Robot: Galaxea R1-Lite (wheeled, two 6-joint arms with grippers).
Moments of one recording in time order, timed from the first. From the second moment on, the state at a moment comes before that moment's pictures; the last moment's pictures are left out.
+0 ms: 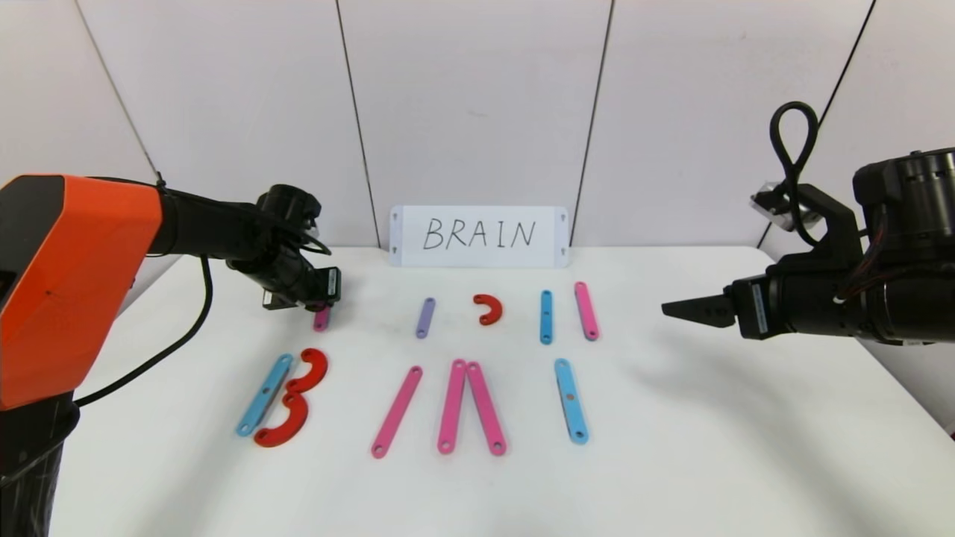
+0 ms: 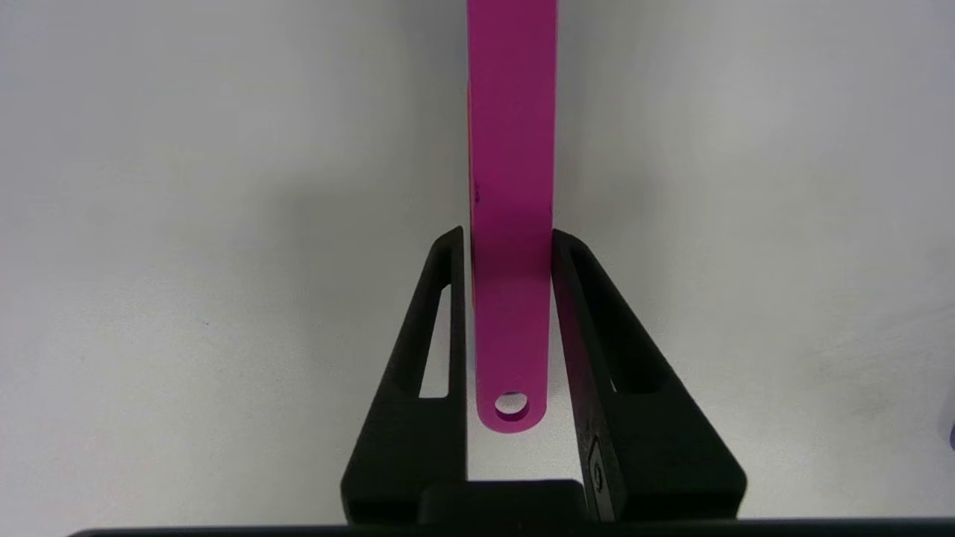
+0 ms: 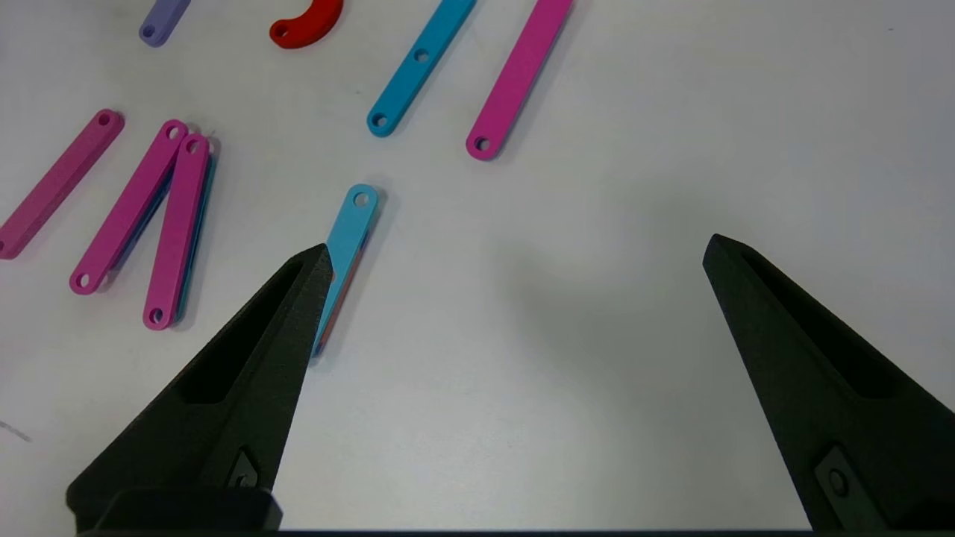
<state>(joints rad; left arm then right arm) -0.11 2.27 -1.76 0.40 0.03 -0.24 0.19 1.57 -0.96 0.01 0.24 -0.02</state>
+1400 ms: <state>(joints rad) -0.39 1.93 -1.34 0.41 0.03 0.02 0.19 1.56 -0.96 0.01 0.24 -0.01</state>
